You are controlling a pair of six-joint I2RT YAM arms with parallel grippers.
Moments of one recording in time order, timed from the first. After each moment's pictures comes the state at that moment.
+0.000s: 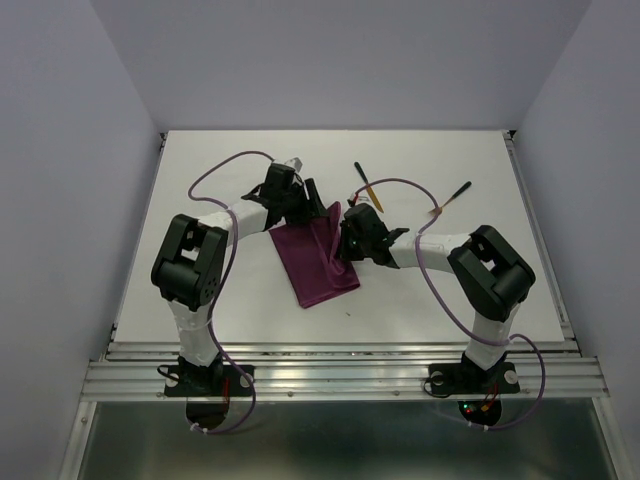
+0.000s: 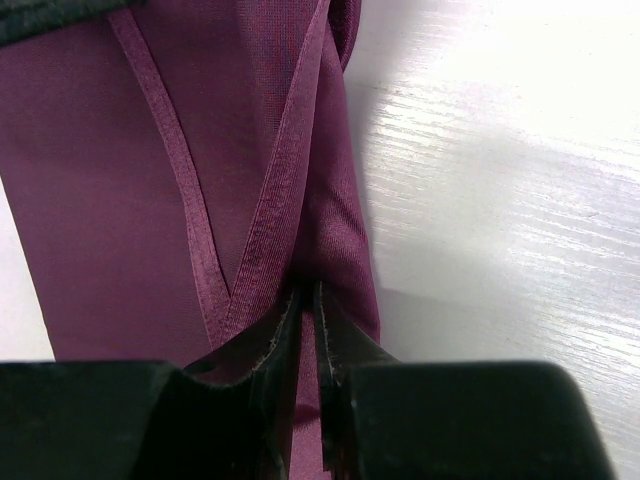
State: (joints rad) left arm -0.43 1.87 1.19 -0.05 0.26 -0.63; right arm 0.71 1.83 1.01 0.03 0.09 0.61
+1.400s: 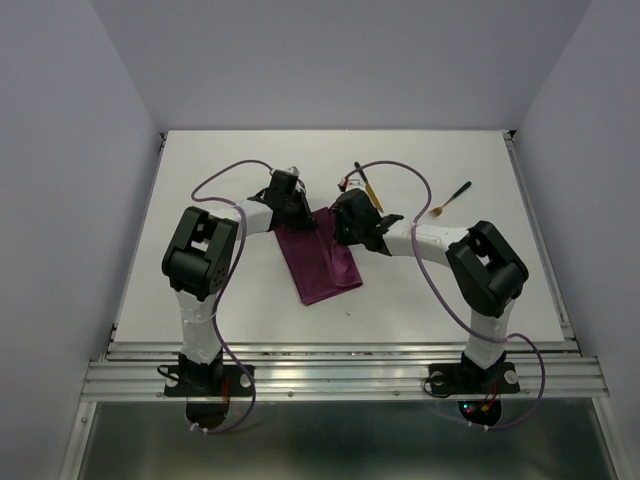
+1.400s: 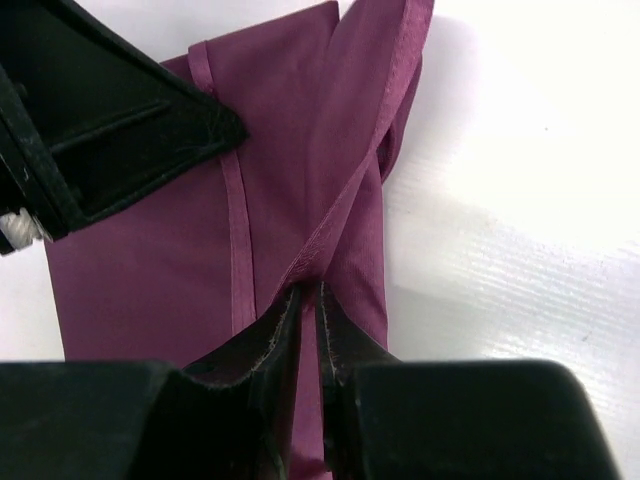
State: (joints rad) left arm -0.43 1.97 1.20 -0.07 0.16 -0.67; right arm 0.71 1.86 1.16 -0.05 0.16 0.49
